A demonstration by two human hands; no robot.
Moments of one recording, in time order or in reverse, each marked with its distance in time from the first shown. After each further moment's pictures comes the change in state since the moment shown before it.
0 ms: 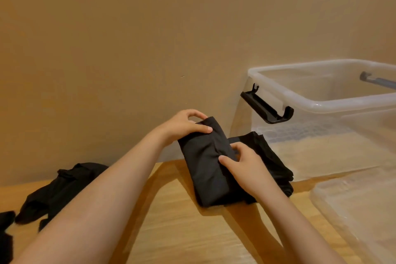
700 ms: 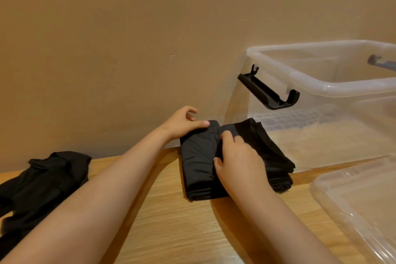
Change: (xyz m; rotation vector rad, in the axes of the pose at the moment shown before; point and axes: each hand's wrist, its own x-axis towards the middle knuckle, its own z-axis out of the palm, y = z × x) left_hand 0.038 -0.041 0.032 0.159 0.095 -0.002; right_hand 0.002 0.000 0.015 -0.715 0.105 -0.132
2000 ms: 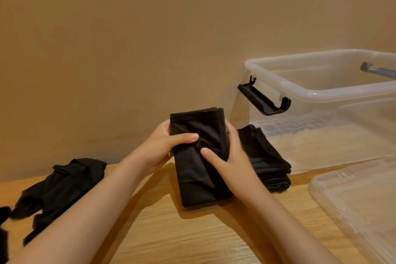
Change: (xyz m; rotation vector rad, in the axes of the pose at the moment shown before) left_hand -0.106 0.013 -0.027 -0.728 -0.061 0.107; right_hand -0.009 0.005 0.007 1.061 -0.045 -0.096
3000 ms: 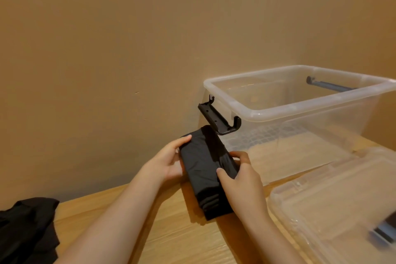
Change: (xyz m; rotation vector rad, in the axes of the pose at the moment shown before) left_hand 0.090 -0.023 0.080 -0.484 0.035 -0.477; right_hand -0.017 0.015 -0.066 -0.287 0.438 0.243
